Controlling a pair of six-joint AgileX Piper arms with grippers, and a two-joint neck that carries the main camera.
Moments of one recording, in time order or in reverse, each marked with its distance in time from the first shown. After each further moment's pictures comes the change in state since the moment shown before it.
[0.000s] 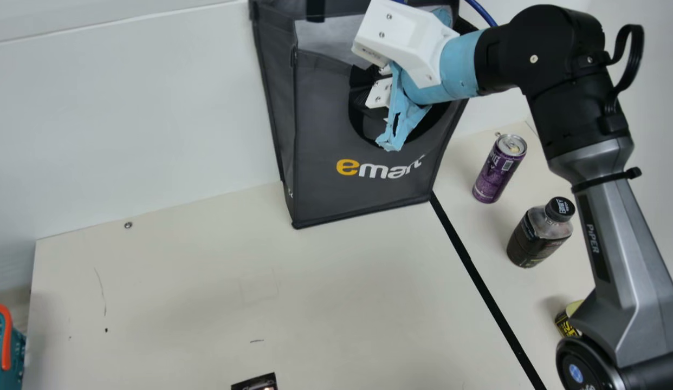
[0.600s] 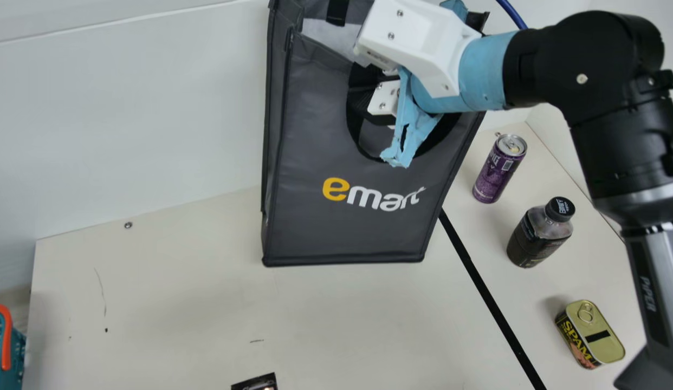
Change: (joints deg) left arm 0.0 0.0 0.0 0.0 0.0 0.0; right arm 3.6 -9.8 5.3 -1.5 -0.1 2.0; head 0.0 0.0
